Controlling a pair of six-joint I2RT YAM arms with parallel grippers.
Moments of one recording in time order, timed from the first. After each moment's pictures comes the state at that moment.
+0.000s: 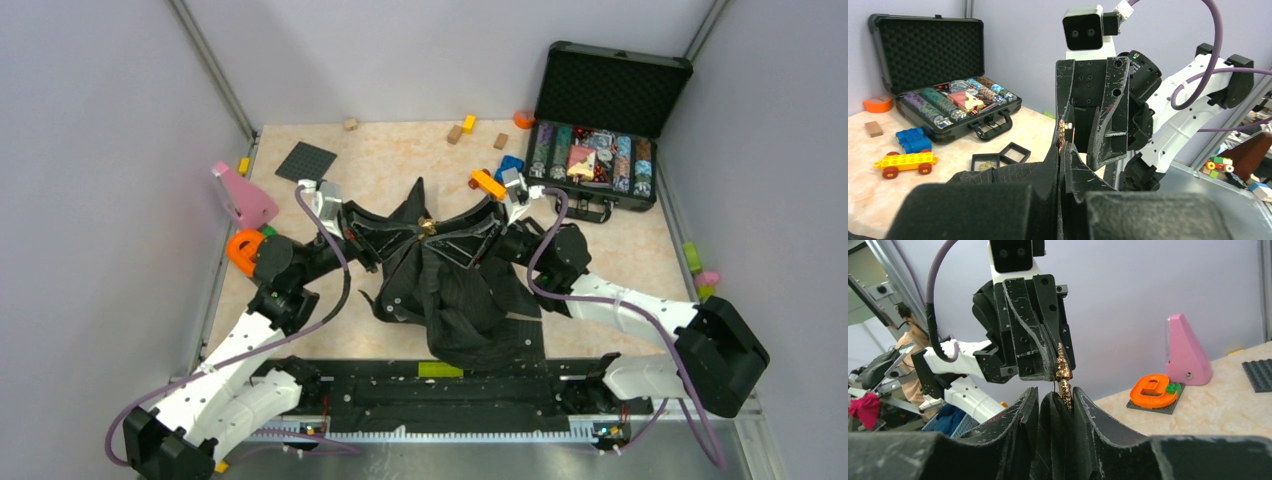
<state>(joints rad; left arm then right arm) -0.52 0.80 0.67 0.53 0.64 -0.53 0.79 1.25 0.67 1.13 -0.56 0.72</state>
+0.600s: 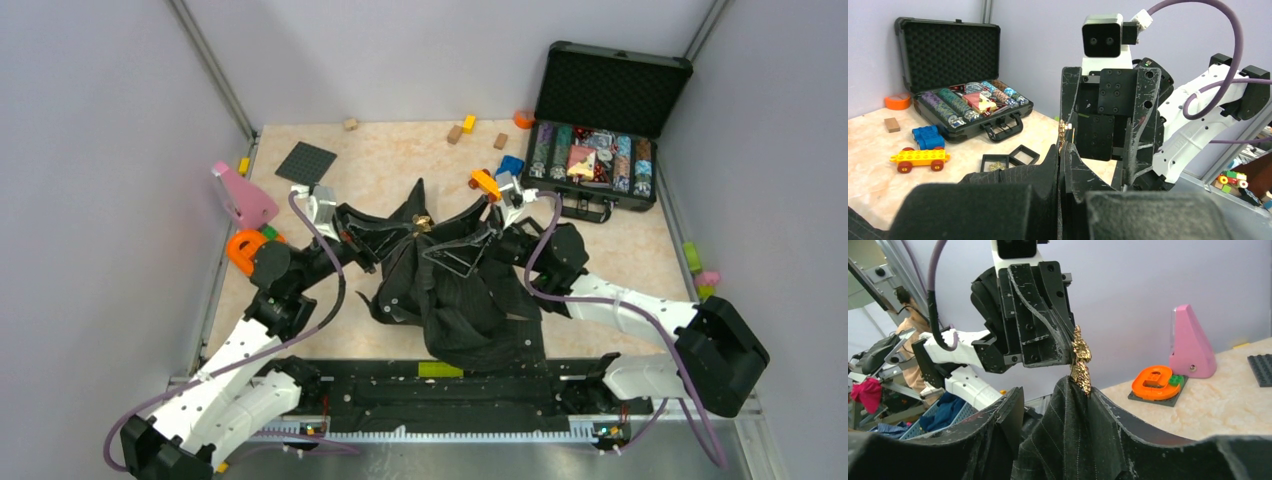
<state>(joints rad) -0.52 0.76 0.65 0.51 0.56 -0.52 0.79 1.25 0.67 1.12 -0.61 0.69</state>
